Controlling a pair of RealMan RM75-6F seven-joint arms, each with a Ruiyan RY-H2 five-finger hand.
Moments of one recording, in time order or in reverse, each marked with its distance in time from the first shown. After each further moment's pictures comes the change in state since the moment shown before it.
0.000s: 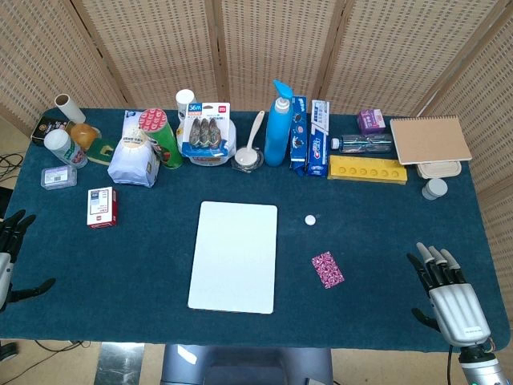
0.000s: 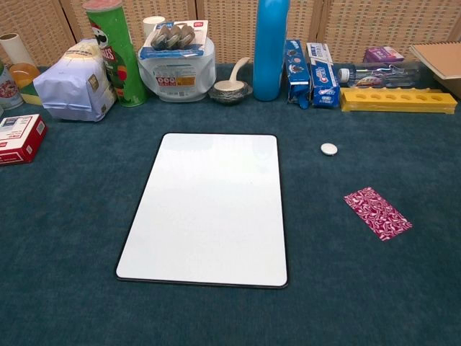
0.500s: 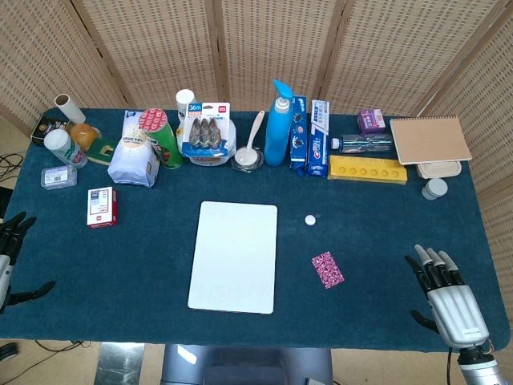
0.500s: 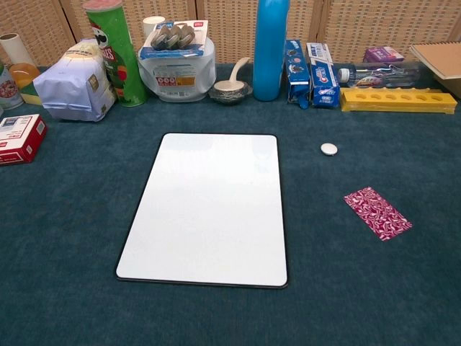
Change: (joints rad) left arm 0.008 0.019 0.013 -0.003 0.023 0.001 -0.029; right arm -0.001 -0.001 -0.011 -0.005 -0.007 -0.007 0.001
